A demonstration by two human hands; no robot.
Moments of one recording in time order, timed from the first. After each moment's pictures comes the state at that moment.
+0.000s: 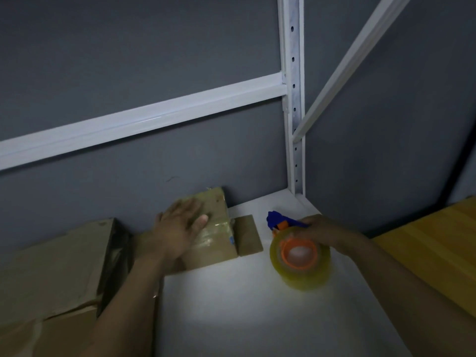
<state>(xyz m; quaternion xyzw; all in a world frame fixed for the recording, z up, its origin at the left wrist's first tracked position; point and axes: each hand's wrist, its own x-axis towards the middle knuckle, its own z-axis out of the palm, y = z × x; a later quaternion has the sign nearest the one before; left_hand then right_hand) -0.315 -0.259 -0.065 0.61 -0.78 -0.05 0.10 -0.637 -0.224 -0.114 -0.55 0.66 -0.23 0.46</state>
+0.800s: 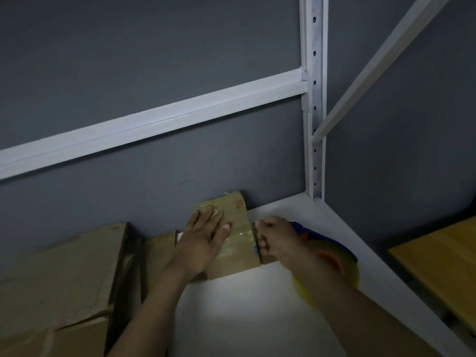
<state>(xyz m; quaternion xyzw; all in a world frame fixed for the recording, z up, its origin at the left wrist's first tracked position) -0.332 -0.258 -0.075 0.61 -0.78 -0.11 0.10 -0.512 -0.264 -0.111 -0.39 0.58 -0.44 0.56</state>
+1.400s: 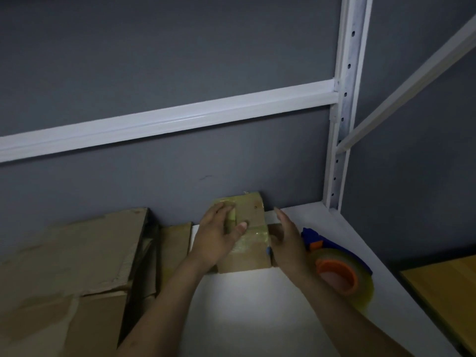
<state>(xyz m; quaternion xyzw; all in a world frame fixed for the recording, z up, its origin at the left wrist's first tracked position) -0.328 -0.259 -0.088 0.61 -0.73 -0.15 0.27 -0.504 -0.250 -0.134 -0.55 0.56 -0.47 0.39</state>
